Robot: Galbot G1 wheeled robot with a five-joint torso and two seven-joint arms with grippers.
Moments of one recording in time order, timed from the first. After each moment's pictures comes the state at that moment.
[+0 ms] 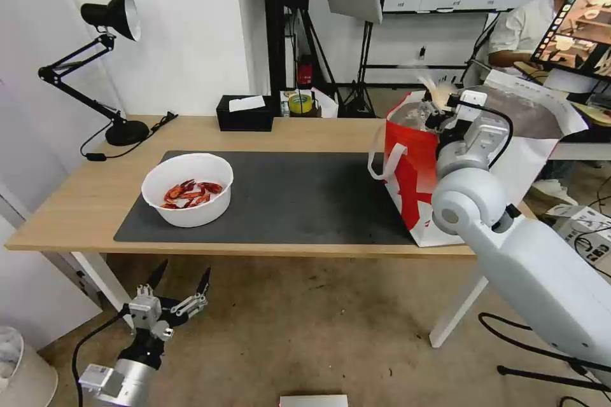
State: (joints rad) left arm 1.78 -1.17 -0.64 -2.03 -0.43 -0.32 0.13; right arm -0.53 0.85 -0.01 1.94 0.90 -0.24 0.89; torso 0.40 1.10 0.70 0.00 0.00
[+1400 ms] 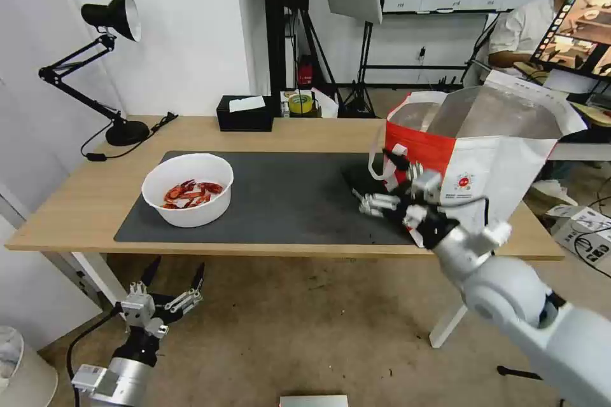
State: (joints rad) left arm 1.78 -1.19 -0.66 -2.03 -0.44 -0.34 0.13; right arm -1.21 0.68 0.21 2.09 0.66 0.19 -0.04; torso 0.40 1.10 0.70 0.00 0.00
